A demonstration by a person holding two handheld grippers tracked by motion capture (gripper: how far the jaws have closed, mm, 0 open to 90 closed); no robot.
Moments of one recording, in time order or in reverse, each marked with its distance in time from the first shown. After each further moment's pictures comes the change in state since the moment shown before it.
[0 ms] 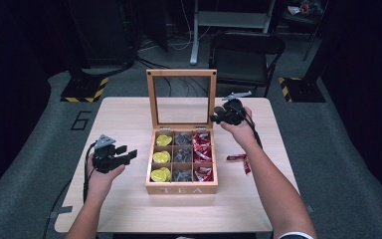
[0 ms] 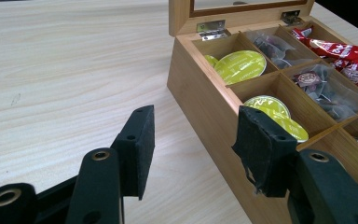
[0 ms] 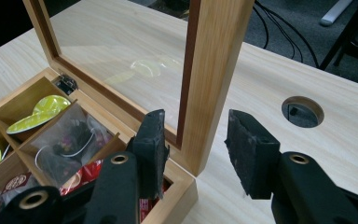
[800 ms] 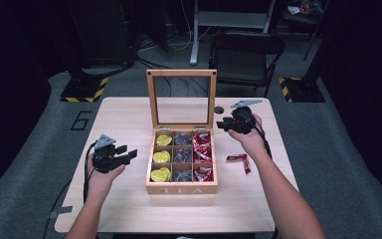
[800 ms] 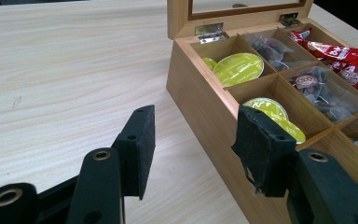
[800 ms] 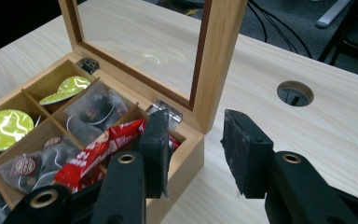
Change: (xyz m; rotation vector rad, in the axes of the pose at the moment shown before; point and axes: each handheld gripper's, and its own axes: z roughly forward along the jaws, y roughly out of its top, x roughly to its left) left arm -0.002 0.001 -0.002 -0.004 0.002 0.005; right arm 0.011 -0.020 -0.041 -0.012 -0.002 -0.010
